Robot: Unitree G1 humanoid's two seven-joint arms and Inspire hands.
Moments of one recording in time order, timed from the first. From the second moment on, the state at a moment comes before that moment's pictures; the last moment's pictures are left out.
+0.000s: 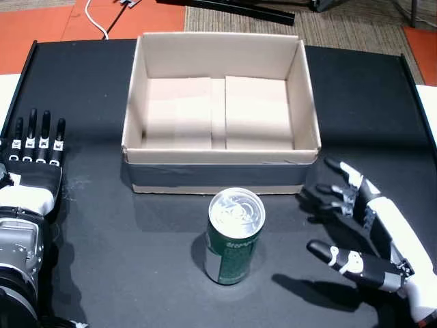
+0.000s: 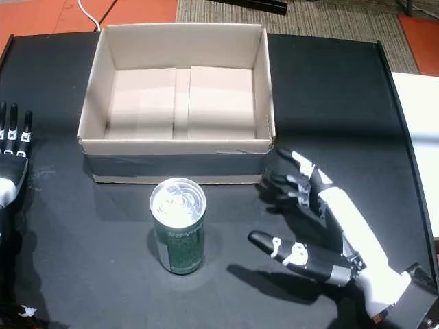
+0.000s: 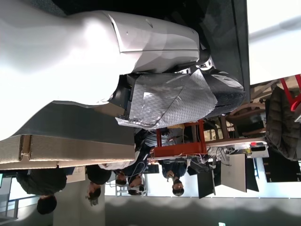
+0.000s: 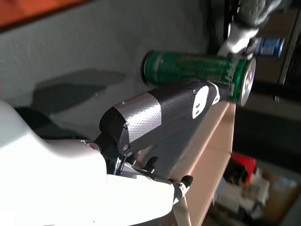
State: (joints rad) left arm -0.83 0.19 0.92 1.34 -0.75 -0.01 -0.31; right arm -0.31 -0.31 -0.02 1.09 0.17 -1.03 0.67
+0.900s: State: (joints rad) left arm -0.83 0.18 0.91 1.34 -0.75 -0.02 -0.30; right arm -0.42 -0.31 0.00 1.10 0.09 -1.01 0.81
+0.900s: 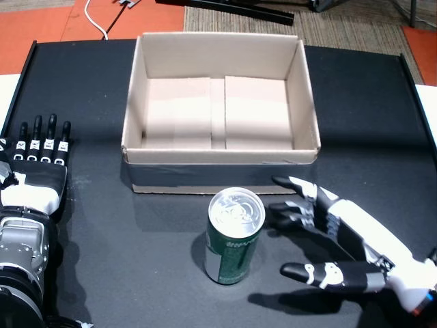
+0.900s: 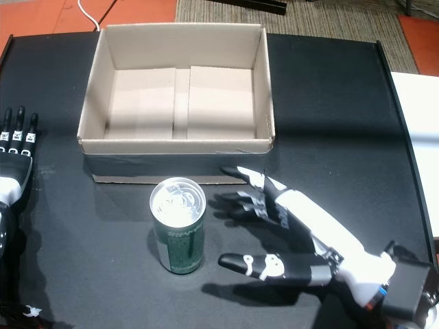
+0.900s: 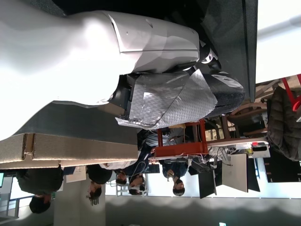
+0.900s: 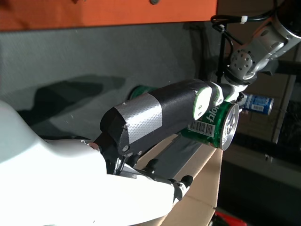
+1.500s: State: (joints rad) left arm -0.83 0.17 0.91 1.34 -0.75 -0.02 -0.30; right arm -0.58 -0.28 0.09 1.20 -0.11 -1.04 0.66
